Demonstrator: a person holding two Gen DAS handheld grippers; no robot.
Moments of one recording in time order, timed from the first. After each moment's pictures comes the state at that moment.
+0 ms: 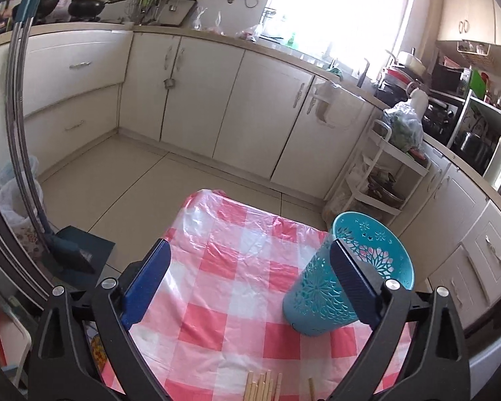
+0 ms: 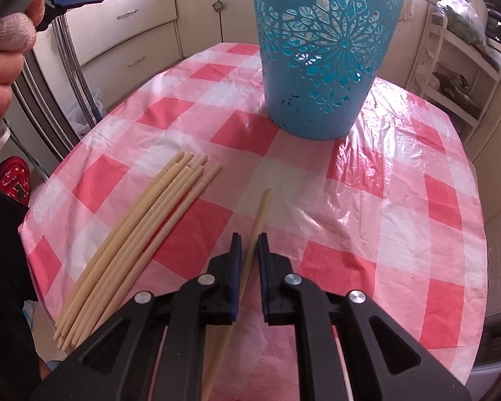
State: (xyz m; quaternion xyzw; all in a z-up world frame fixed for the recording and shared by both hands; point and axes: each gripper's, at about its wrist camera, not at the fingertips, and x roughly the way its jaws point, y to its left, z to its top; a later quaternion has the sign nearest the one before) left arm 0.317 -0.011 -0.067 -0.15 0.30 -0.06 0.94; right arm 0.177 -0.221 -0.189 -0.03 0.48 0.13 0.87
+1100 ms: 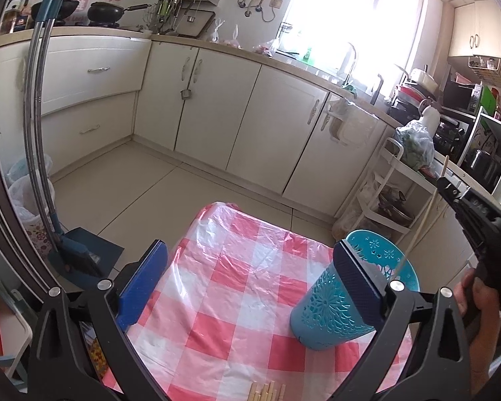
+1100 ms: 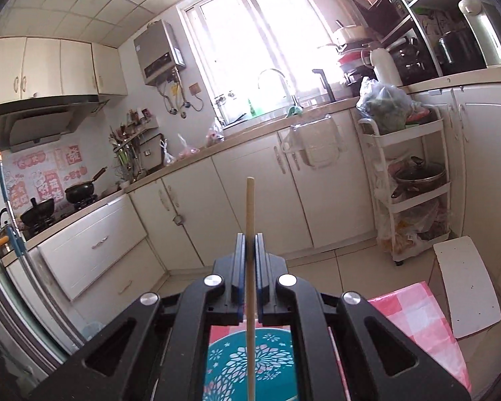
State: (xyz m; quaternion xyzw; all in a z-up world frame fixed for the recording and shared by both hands) left arm 0.314 -0.009 -0.063 -0.16 0.27 -0.02 0.95; right arm 0.302 -0.287 -0.014 0.18 0.14 0.03 0.97
